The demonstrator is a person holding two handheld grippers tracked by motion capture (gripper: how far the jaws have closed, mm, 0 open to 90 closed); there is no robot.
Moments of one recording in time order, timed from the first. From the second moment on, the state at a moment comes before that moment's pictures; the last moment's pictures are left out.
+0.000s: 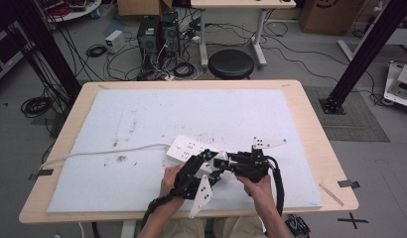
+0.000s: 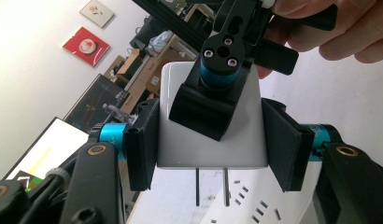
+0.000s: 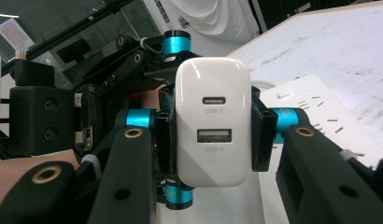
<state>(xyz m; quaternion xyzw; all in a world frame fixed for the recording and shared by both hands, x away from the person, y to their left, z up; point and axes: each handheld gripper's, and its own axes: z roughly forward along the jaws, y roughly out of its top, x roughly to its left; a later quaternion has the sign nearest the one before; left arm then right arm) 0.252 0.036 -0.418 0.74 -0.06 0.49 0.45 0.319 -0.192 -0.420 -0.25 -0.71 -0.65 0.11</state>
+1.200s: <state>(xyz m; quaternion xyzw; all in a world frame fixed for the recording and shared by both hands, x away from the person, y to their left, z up) 0.253 0.056 -0.401 0.76 0.00 0.39 0.52 0.318 -0.198 -0.422 -0.26 -0.71 -0.65 0.09</state>
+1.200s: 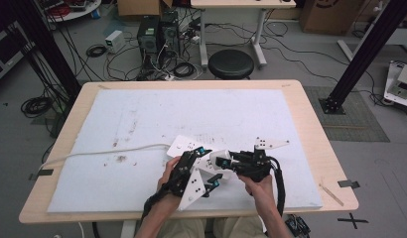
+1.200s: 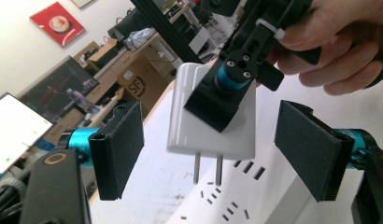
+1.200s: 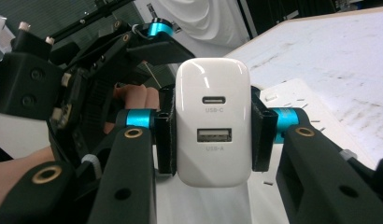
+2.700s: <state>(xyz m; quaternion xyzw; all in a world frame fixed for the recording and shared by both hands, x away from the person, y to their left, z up) 0.264 0.231 -0.416 0.70 0.37 0.31 0.53 0.307 -0.244 -0.417 -0.27 -0.72 -0.64 -0.04</state>
